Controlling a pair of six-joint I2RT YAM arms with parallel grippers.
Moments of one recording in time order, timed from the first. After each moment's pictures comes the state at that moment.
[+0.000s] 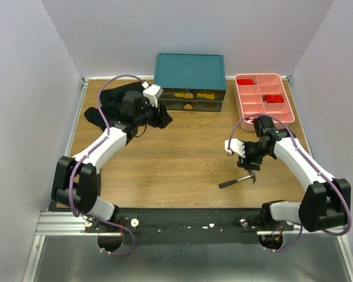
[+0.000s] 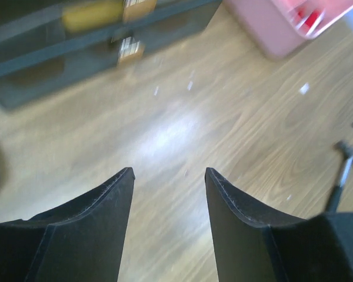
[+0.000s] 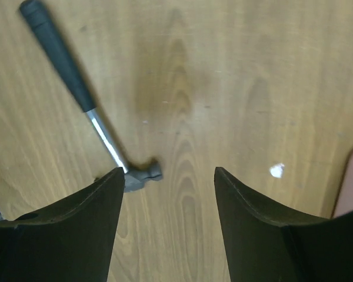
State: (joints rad) left arm -0.34 1.49 1.05 0.04 0.45 -0.17; right arm 0.17 1.30 0.93 -0.95 -0.38 -1.30
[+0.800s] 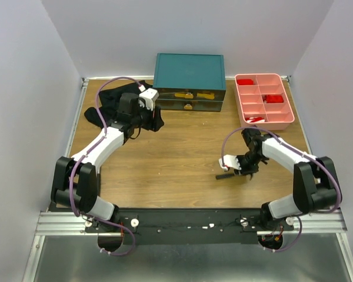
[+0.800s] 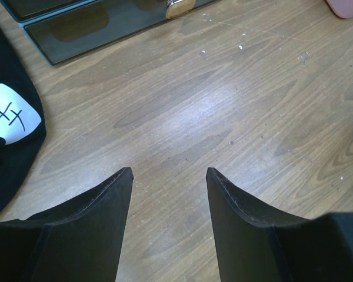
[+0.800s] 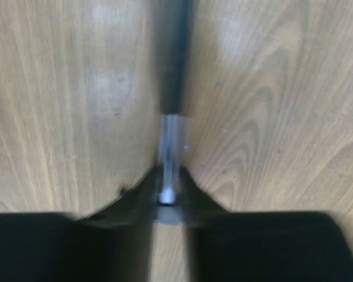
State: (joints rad) left arm -0.30 1.48 1.02 -0.10 0.37 -0.03; right arm 0.23 1.44 0.76 -0.88 -0.29 -1.56
